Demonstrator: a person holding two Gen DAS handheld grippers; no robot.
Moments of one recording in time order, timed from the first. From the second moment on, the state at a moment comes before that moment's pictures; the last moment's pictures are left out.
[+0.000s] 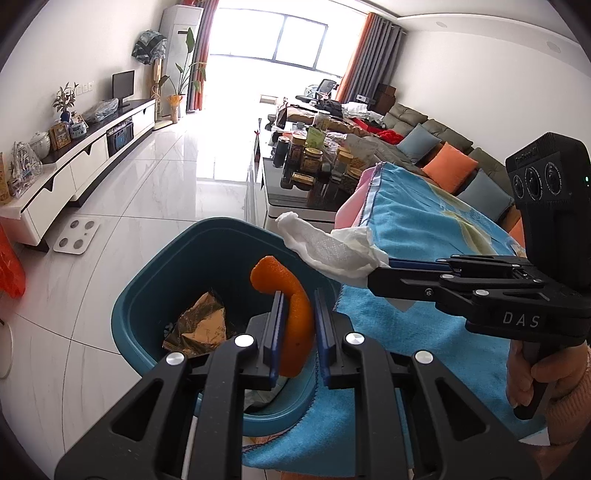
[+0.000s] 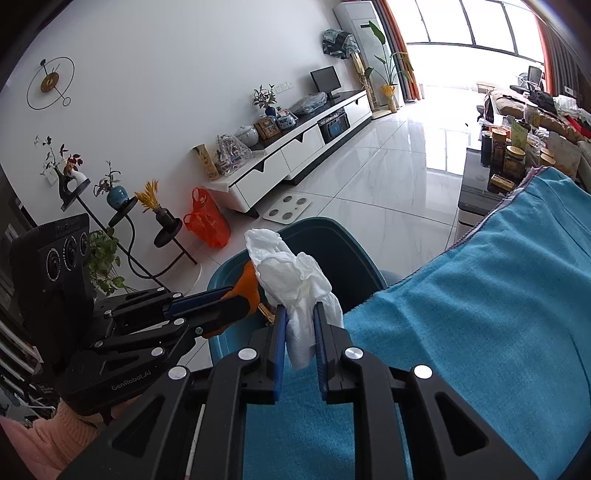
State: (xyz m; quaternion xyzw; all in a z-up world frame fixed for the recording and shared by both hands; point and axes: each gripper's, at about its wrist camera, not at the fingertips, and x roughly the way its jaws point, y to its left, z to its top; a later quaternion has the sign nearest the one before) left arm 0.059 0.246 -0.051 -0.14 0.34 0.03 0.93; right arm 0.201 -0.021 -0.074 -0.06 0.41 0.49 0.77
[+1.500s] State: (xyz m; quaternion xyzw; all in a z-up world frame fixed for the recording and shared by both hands) left arm 0.010 0.213 -0.027 -0.13 0.26 0.09 0.95; right arm 0.166 -0.101 -0.053 -0.03 0.35 0.45 0.83
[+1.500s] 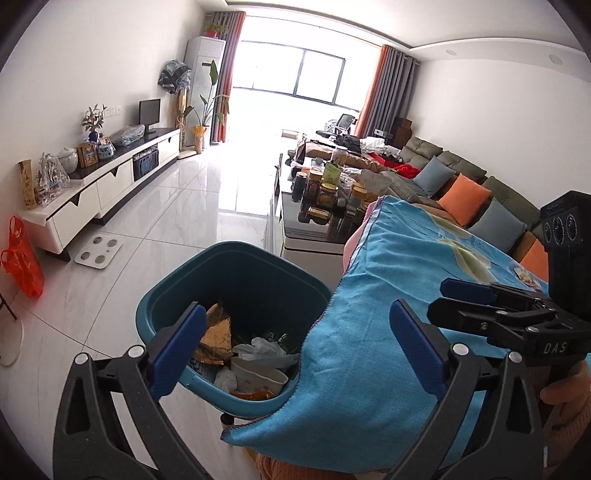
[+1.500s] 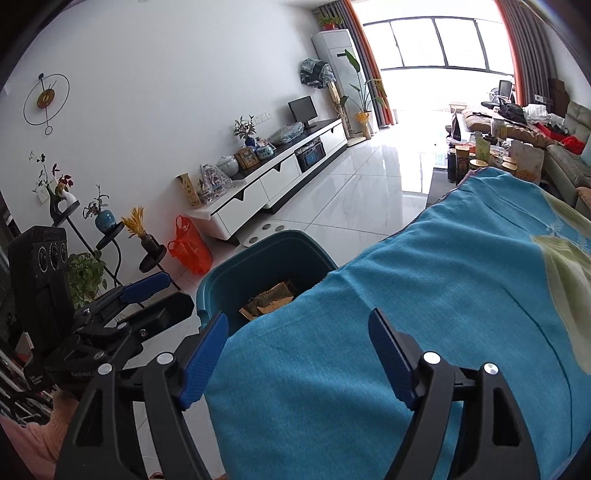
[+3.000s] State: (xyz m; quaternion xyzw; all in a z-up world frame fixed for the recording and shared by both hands) left arm -0.025 -0.012 0.013 0.00 0.11 -0.03 0.99; right arm 0.025 -0.359 -0.046 0.04 0.10 0.05 0.99
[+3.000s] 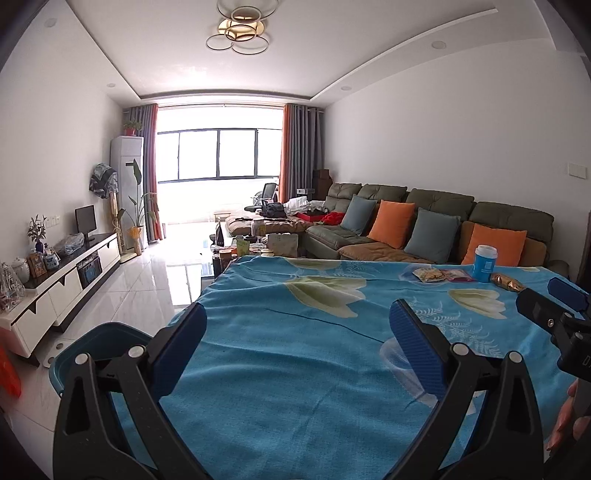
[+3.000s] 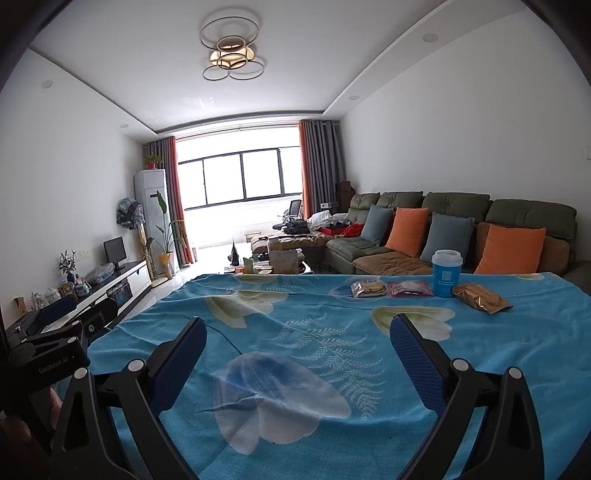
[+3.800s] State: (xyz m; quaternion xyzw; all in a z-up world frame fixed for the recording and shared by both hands) left arm -0.028 -0.011 0.012 0.00 0.10 -0.03 0.99; right arm 0.018 -0.363 -0.041 0.04 0.08 0.03 1.00
